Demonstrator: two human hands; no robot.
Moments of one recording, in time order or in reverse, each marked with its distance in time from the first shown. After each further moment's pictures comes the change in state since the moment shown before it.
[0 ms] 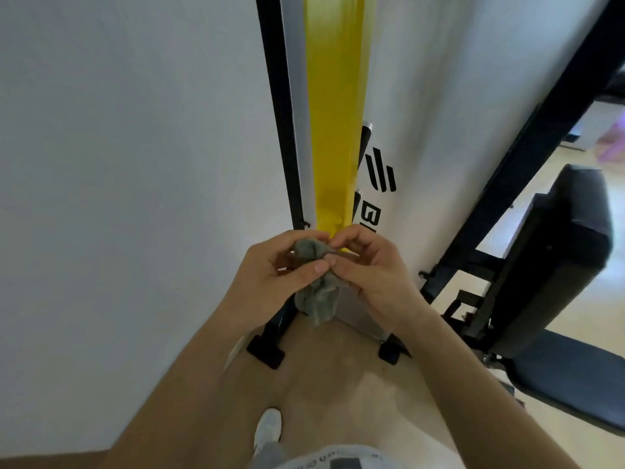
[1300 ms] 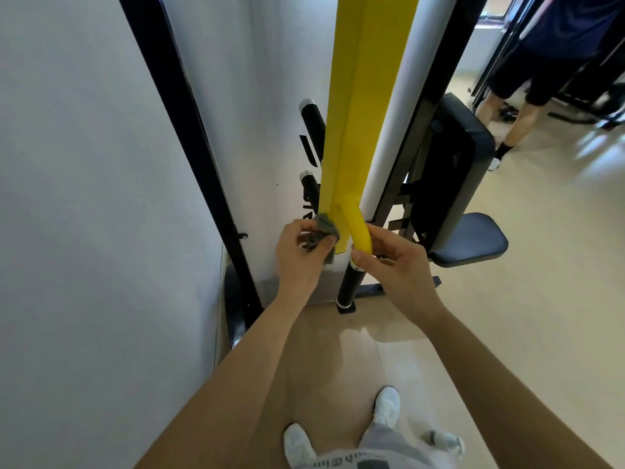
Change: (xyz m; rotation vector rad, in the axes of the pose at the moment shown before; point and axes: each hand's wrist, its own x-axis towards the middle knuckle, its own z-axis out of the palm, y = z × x) left_hand 0.108 -0.134 -0.015 -0.134 -0.176 0.004; right_hand 0.010 0.083 0.072 -0.766 0.950 -0.133
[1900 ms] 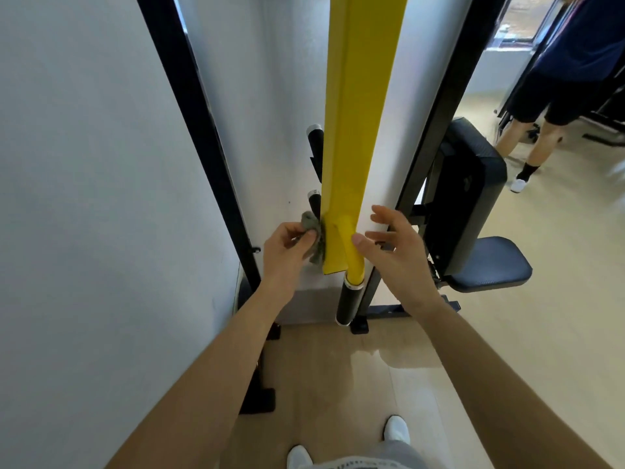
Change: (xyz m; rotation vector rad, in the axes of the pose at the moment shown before) left_hand 0.029 0.012 -0.020 -0.247 -0.009 -0.184; right_hand 0.041 -0.014 -0.011 -0.014 0.028 0.002
